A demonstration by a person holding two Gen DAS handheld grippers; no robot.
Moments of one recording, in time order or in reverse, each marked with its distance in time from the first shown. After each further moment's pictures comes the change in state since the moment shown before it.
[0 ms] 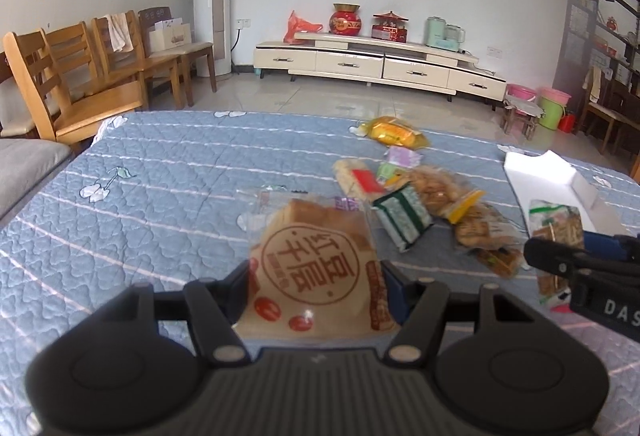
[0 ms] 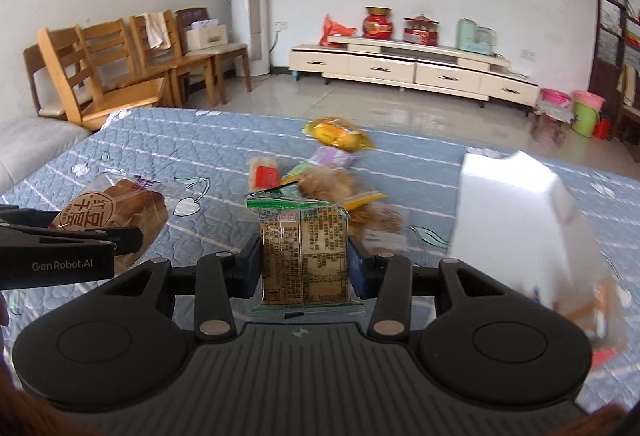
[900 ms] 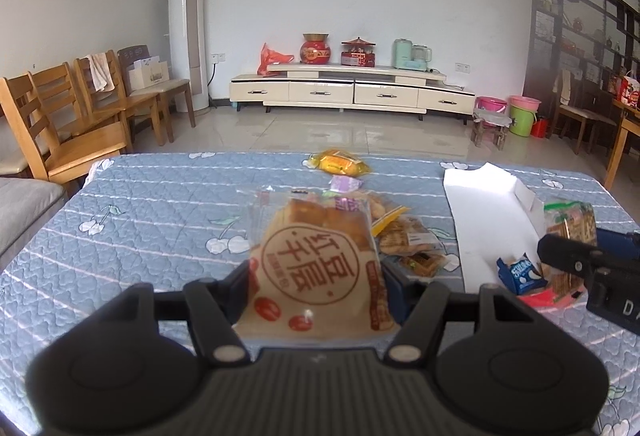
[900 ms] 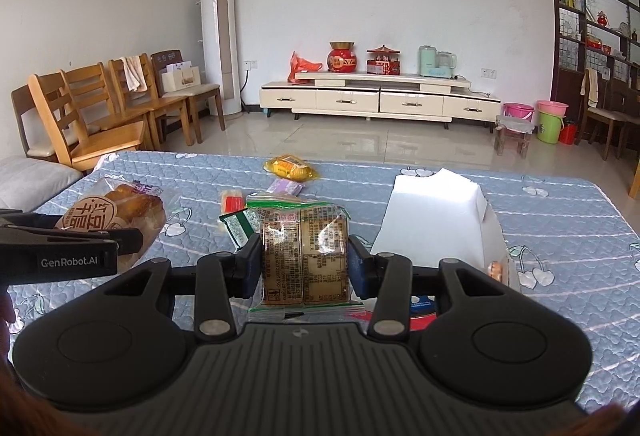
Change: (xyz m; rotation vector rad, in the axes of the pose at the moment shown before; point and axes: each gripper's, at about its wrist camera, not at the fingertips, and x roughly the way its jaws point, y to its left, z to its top) left arm -0.073 -0.047 -0.004 0.066 -0.088 -0.046; right arm -0.098 -0.029 -0.022 0.042 -0.118 -0.071
